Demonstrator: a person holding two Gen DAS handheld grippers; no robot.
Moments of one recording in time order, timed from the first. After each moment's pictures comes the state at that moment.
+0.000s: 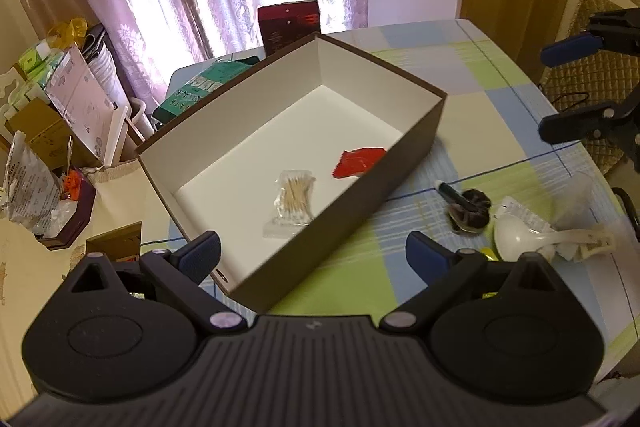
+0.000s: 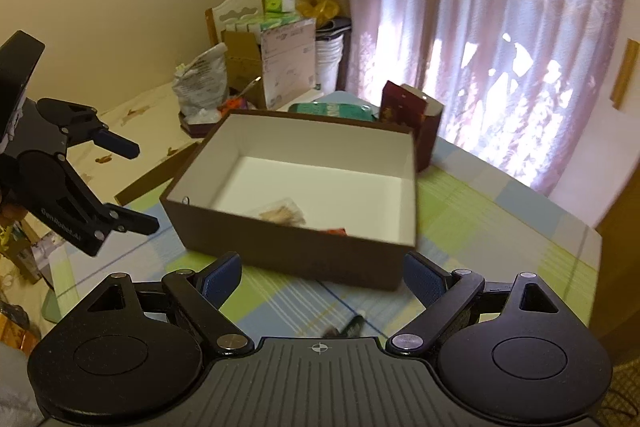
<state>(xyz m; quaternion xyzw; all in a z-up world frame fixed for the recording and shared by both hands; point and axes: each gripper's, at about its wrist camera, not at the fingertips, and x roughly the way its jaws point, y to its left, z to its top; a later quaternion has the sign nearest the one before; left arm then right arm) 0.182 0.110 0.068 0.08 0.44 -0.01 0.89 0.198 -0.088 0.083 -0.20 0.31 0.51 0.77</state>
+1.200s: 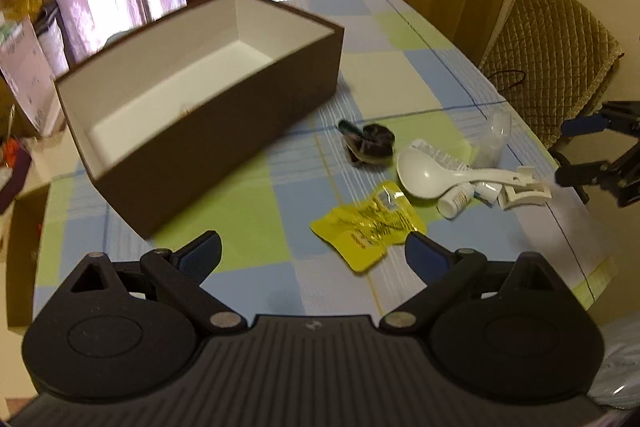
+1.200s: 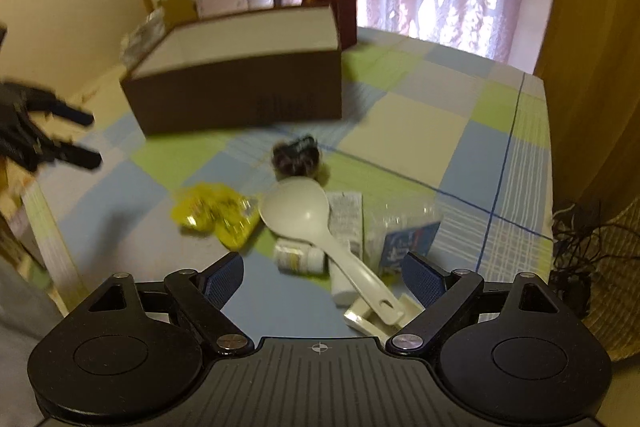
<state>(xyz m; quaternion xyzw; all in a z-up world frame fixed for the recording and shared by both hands) 0.106 0.056 -0.005 0.03 0.45 -0.08 0.89 0.139 -0.235 -0.021 -0.18 0.38 0.43 0.80</state>
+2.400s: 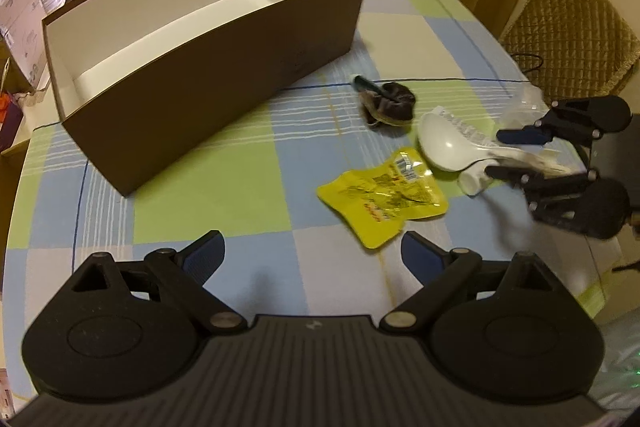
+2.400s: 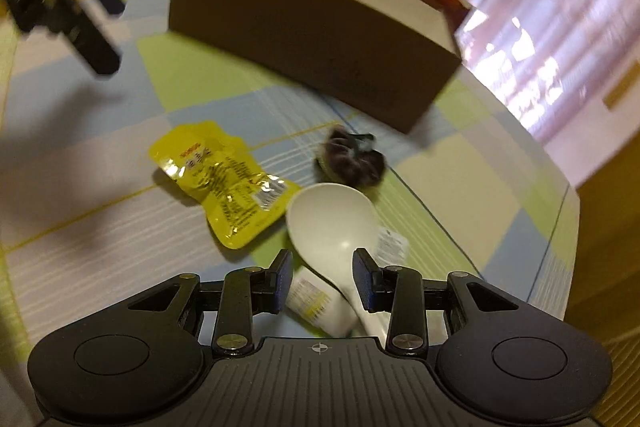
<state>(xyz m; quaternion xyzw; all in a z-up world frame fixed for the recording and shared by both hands) 0.125 0.067 -0.049 0.00 0.49 -0.07 0.87 0.115 -0.129 -0.109 -0.40 0.27 0.44 0.75</state>
